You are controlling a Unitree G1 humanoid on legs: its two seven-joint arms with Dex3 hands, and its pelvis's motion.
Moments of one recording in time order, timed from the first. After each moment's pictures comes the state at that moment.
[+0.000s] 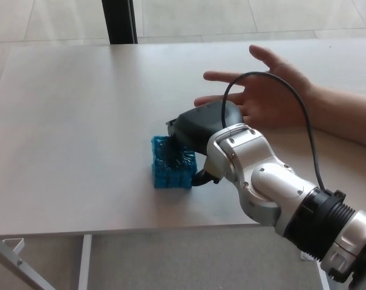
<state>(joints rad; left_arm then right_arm) 0.09 0.81 0.18 1.32 0.04 -0.05 -0.21 -0.80 -0.16 0.86 0.49 -0.90 0.40 0.31</state>
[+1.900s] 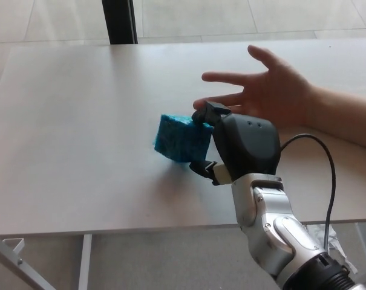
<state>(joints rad) 0.11 0.80 0.26 1.31 0.01 -0.05 -0.22 -0.47 -0.01 0.48 0.45 -0.86 0.29 -0.43</state>
